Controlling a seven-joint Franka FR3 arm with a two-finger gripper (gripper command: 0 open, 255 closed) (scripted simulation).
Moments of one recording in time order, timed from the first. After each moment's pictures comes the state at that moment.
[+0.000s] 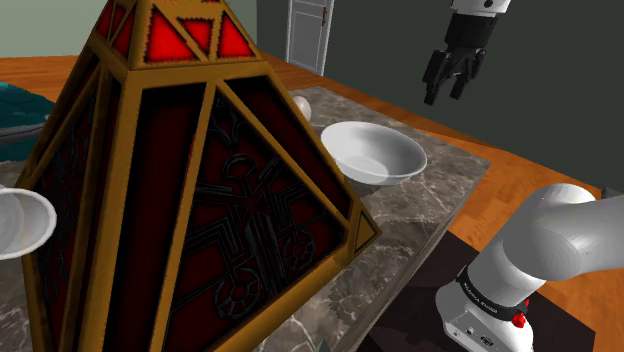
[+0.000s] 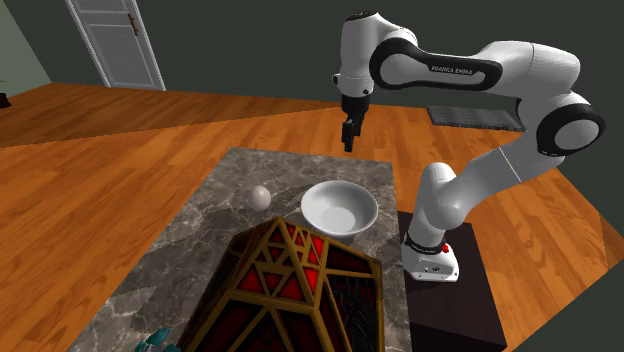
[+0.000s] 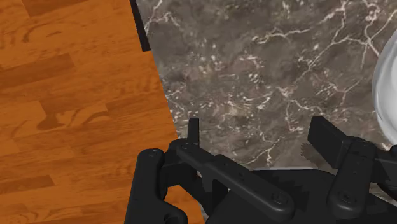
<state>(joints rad) -0.01 -0.79 0.00 -2.28 -0.06 1.45 0.13</state>
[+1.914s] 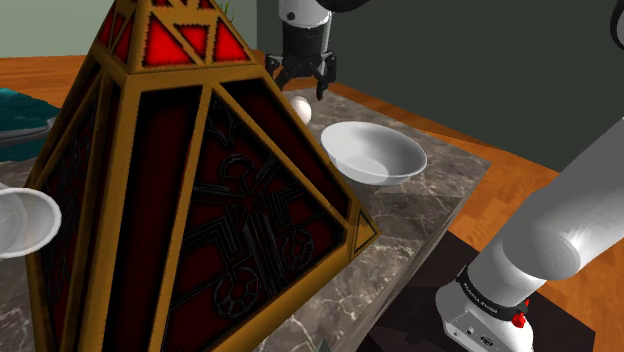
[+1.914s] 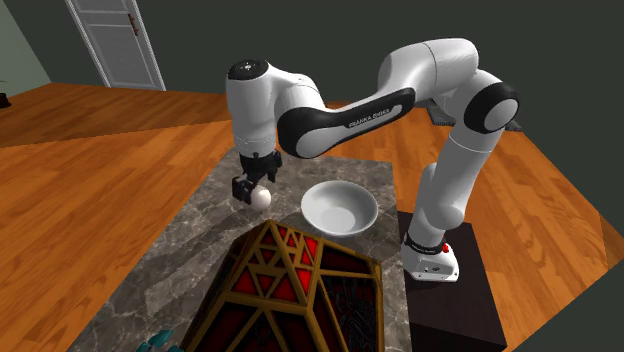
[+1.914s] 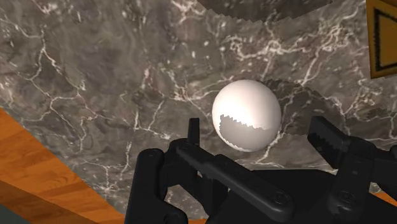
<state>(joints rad) -0.01 -0.11 0.48 -1.84 -0.16 1.78 0.85</state>
